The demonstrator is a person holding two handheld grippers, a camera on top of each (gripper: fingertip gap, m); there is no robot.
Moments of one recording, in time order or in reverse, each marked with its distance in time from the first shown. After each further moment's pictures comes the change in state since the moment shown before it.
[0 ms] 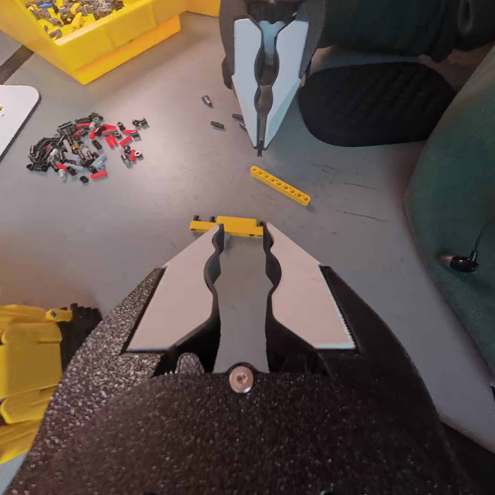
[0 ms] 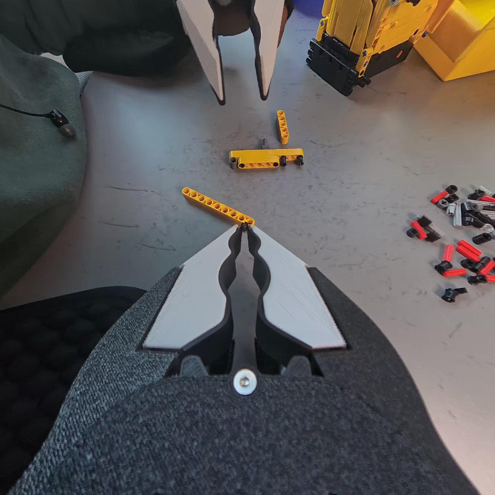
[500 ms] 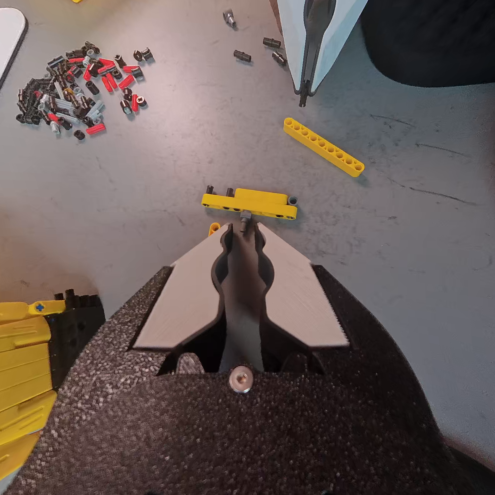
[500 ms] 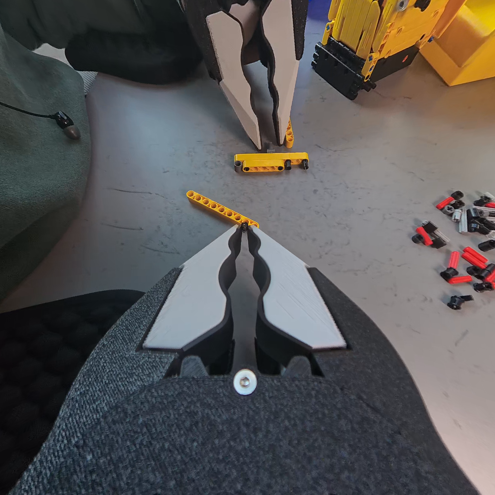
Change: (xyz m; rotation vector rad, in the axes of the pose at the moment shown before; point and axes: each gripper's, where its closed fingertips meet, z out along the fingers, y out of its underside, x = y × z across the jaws) left arm -0.021 0.036 0.027 -0.182 -0.120 0.009; right arm -0.004 -0.003 0.002 0.003 -0.008 -0.008
